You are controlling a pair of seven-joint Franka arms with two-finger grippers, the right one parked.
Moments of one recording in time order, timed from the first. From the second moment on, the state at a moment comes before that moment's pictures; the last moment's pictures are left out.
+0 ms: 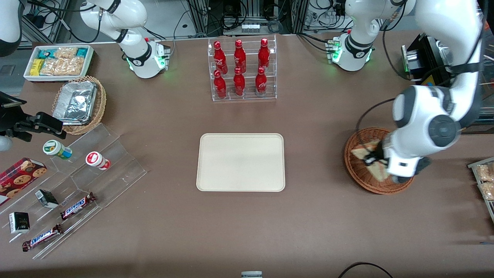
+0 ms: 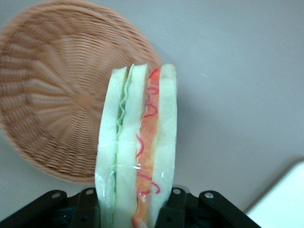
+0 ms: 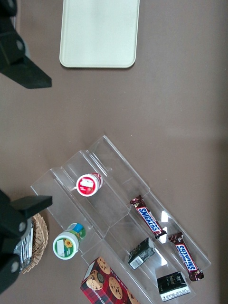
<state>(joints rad) -0.10 0.32 -0.12 -1.79 -0.01 1.98 -0.71</state>
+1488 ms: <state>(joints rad) -0.57 0.86 -0.15 -1.35 -0.04 2.03 -0.62</state>
